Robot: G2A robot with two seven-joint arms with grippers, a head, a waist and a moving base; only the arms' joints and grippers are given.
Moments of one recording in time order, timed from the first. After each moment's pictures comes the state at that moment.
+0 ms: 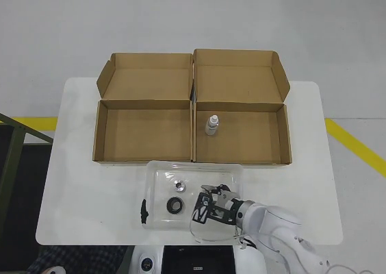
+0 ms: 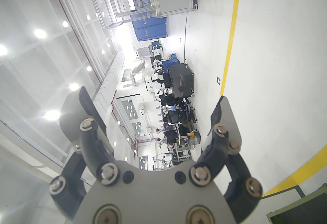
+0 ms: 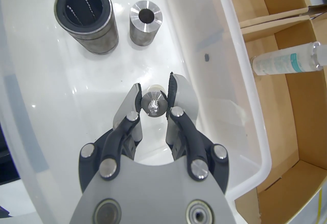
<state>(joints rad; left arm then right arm) -0.01 -0.37 -0.75 -1.25 2.03 -0.40 0.22 -1.51 -1.14 1.02 -2.09 -1.67 -0.57 0.57</state>
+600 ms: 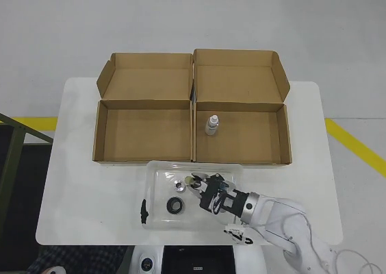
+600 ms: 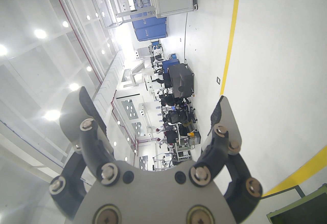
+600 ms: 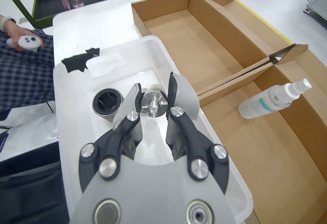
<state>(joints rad) -0.01 -0.37 -0.75 -1.25 2.03 -0.40 0.22 -1.50 -1.14 1.10 -2.08 -1.36 -0.55 0.27</state>
